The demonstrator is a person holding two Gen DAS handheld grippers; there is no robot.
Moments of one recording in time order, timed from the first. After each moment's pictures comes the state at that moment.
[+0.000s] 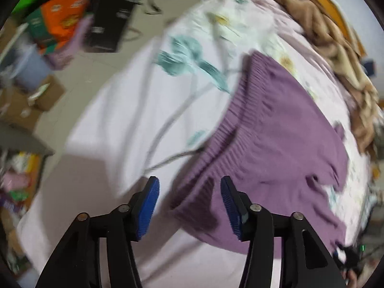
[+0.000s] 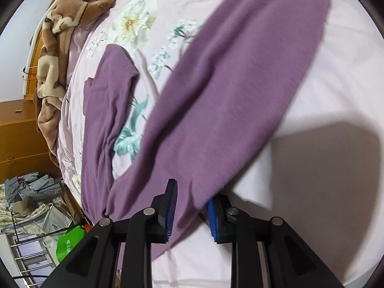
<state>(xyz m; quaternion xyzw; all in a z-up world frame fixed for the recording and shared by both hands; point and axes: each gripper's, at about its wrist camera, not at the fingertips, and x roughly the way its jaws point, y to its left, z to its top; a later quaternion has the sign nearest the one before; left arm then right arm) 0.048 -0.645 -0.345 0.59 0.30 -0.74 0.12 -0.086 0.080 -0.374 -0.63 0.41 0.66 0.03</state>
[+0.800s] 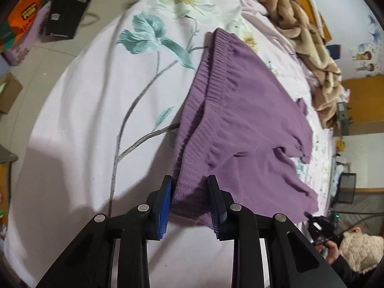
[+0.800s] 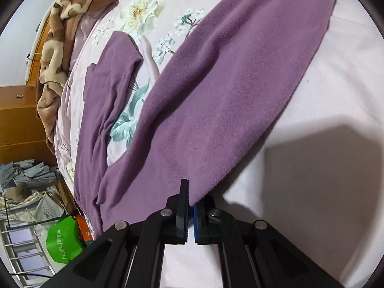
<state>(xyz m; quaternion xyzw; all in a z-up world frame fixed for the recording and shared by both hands) 0.063 -0.658 -0.344 0.60 0.34 -0.73 0.01 -0.063 0.067 -0.371 -0.63 0.39 0.67 0.01</state>
